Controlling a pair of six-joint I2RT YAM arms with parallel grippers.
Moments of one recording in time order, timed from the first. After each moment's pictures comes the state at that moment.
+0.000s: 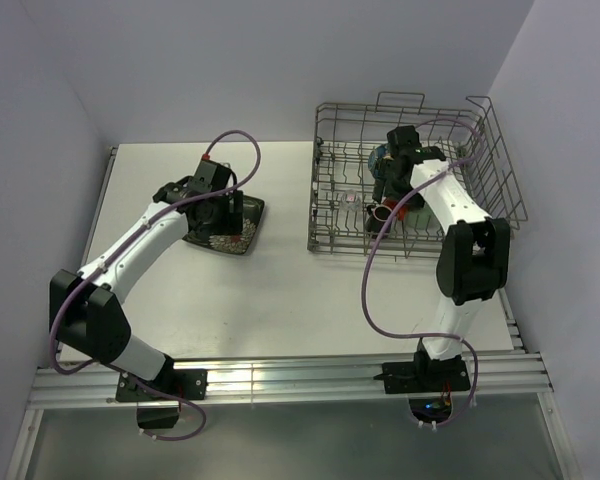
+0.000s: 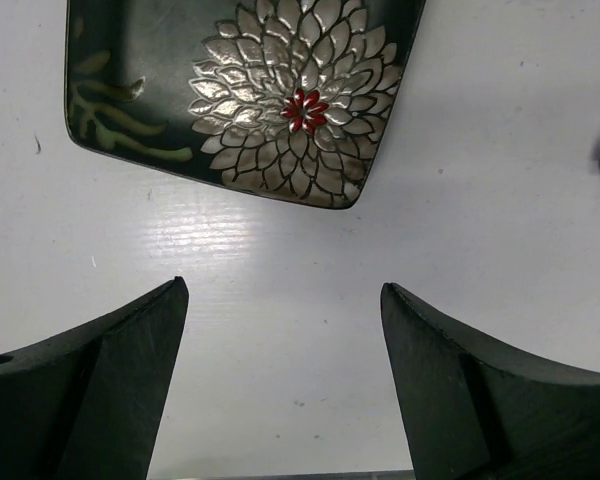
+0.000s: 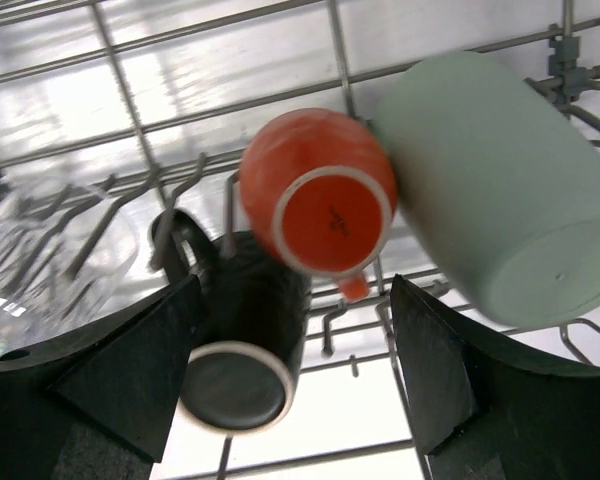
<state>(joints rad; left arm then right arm) -0.45 1.51 1.33 -0.84 -0.19 -0.38 0.14 1.83 1.58 -0.88 0.24 0.39</state>
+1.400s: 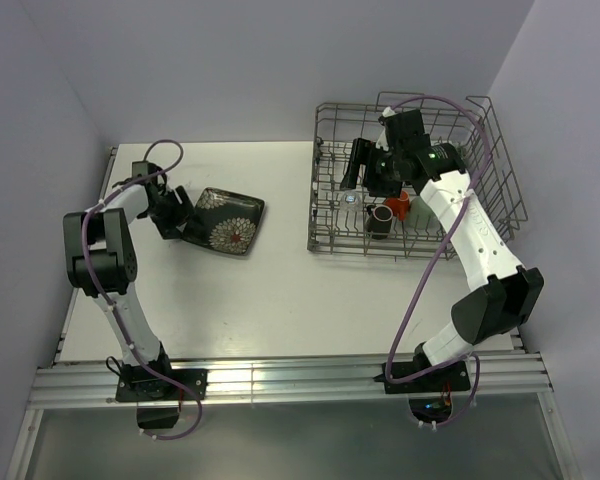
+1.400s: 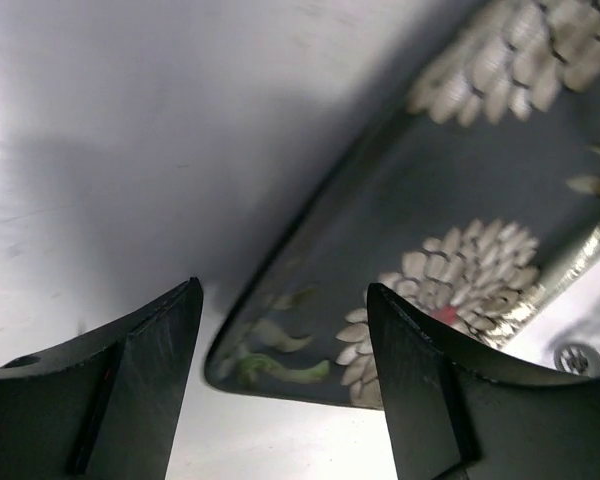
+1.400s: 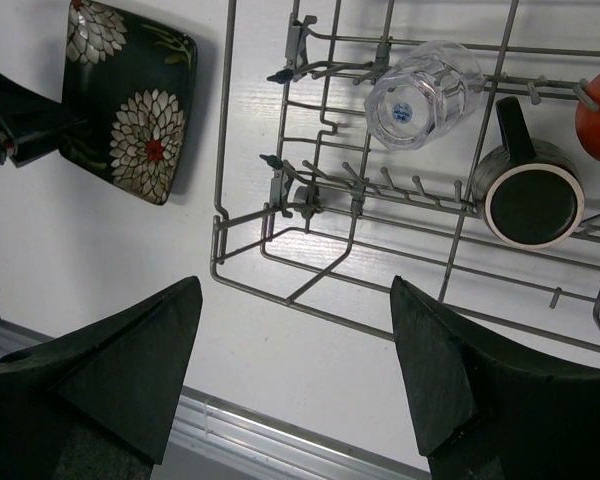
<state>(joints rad) 0.10 1.97 1.36 -0.58 0.29 -0.44 0.29 1.55 1.68 -0.96 -0.15 0.45</state>
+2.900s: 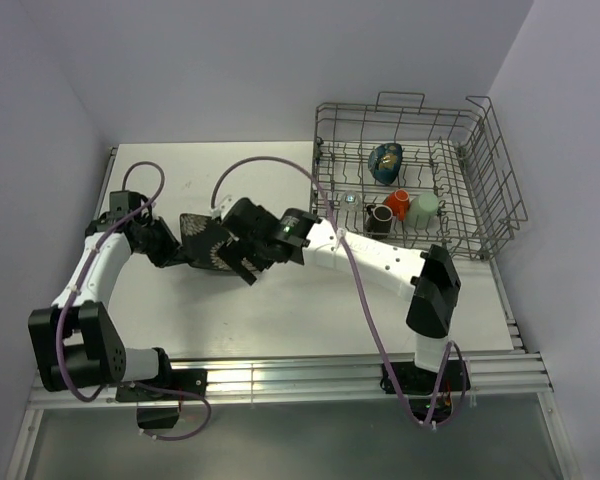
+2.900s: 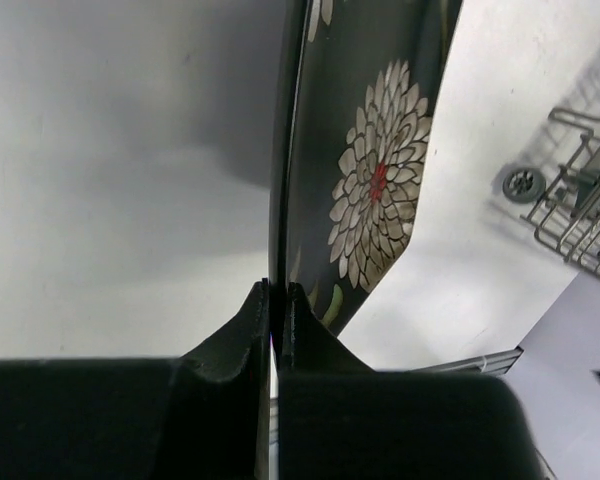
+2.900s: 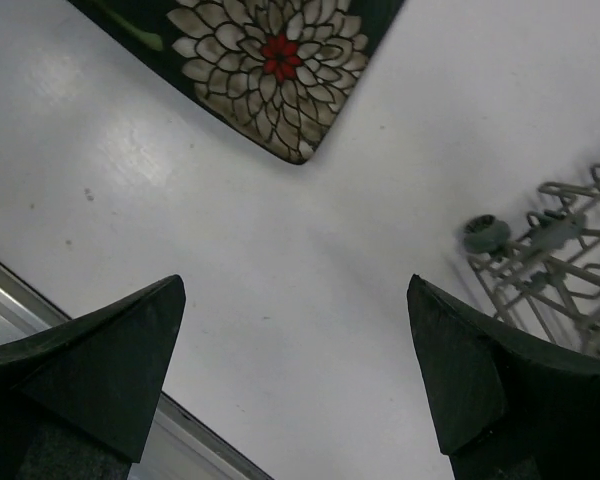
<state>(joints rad) 0.11 1.36 0.97 -0.74 0.39 -0.54 1.06 1.84 1.76 -0.89 0.26 0.11</state>
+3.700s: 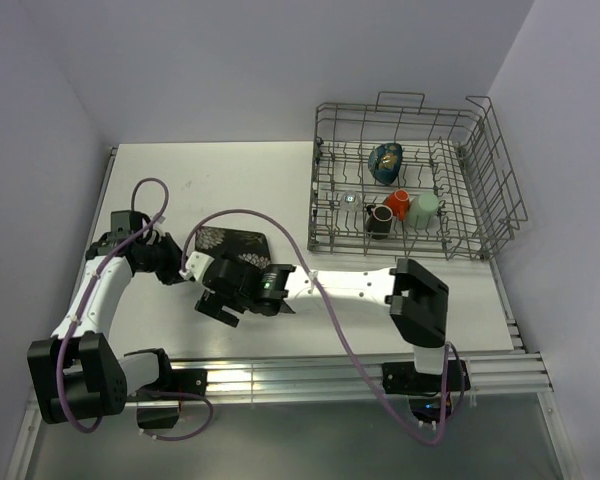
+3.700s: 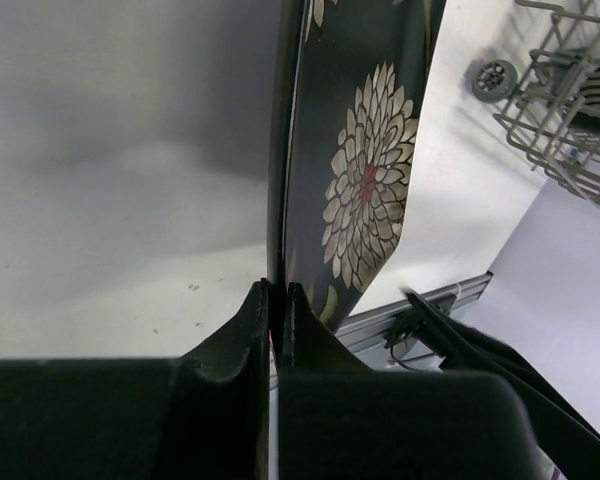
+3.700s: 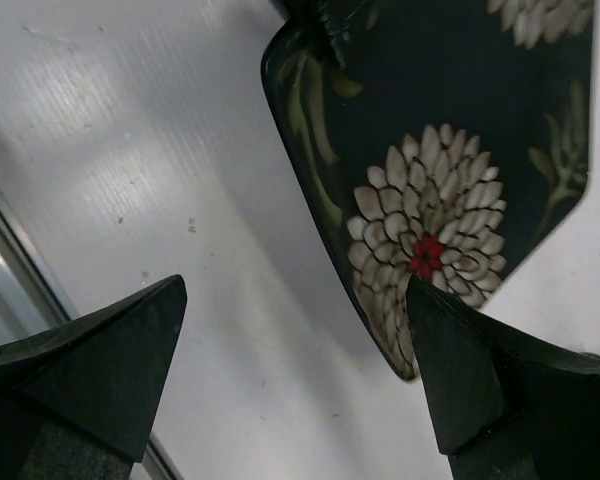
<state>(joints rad) 0.11 1.17 0.80 -0.76 0.57 -0.54 1.28 1.84 1.45 -0.43 0.27 -0.03</state>
